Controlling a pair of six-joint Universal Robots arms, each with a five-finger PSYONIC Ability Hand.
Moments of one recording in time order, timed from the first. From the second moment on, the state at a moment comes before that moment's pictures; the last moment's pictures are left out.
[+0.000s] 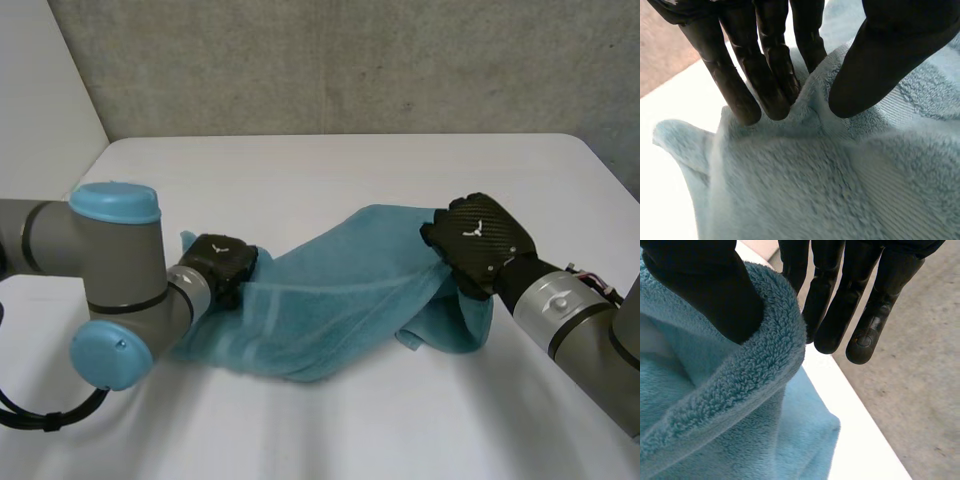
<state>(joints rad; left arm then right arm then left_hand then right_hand) 4.26 -2.20 -1.35 3.09 -1.52 3.47 1.86 -1.38 1.83 -0.30 1.15 2.50 1.14 1.17 1.17 1.18 0.96 0.98 1.19 1.19 1.20 0.98</state>
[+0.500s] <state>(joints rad) 4.27 -2.11 -1.34 3.15 -1.52 3.53 1.88 -1.14 1.42 0.14 1.32 2.39 1.14 1.19 1.19 1.19 0.96 0.98 1.19 1.19 1.20 0.98</state>
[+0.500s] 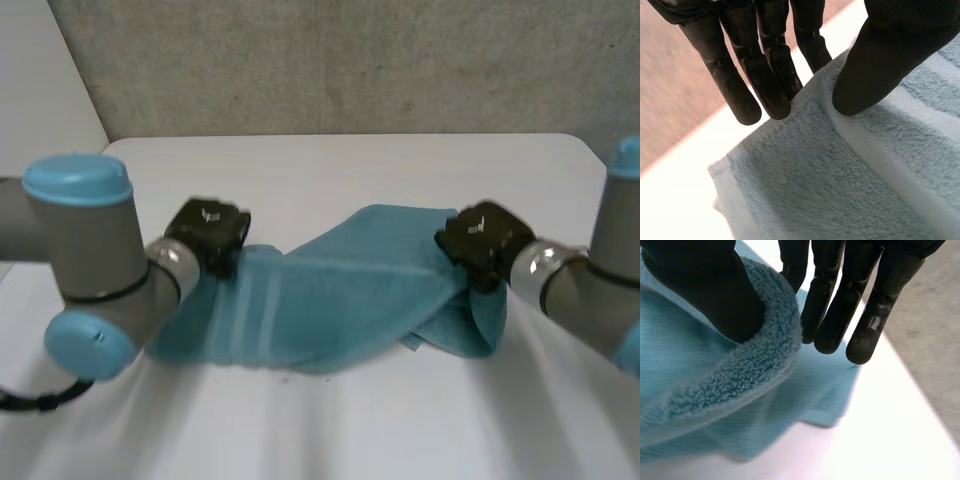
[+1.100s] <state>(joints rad) 4.33 -1.92 -1.49 3.82 -1.59 3.53 1.99 -1.26 1.35 -0.22 1.30 2.51 1.14 1.20 1.19 1.20 0.96 0.98 1.19 1.19 1.20 0.99</state>
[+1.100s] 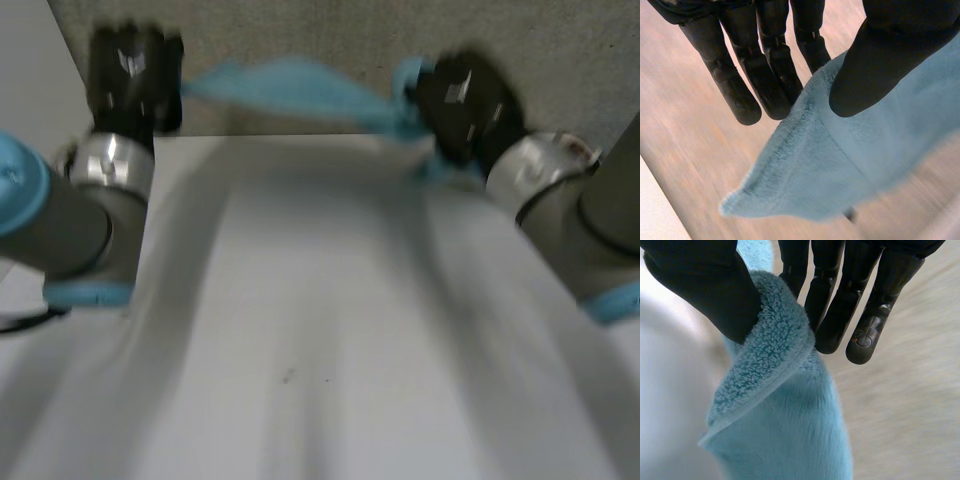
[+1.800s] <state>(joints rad) 4.37 -1.80 -1.76 3.81 -1.59 3.42 1.84 -1.35 1.73 -0.14 1.36 3.07 1.14 1.20 1.20 1.20 0.96 0.39 0.44 0.43 0.42 0.24</state>
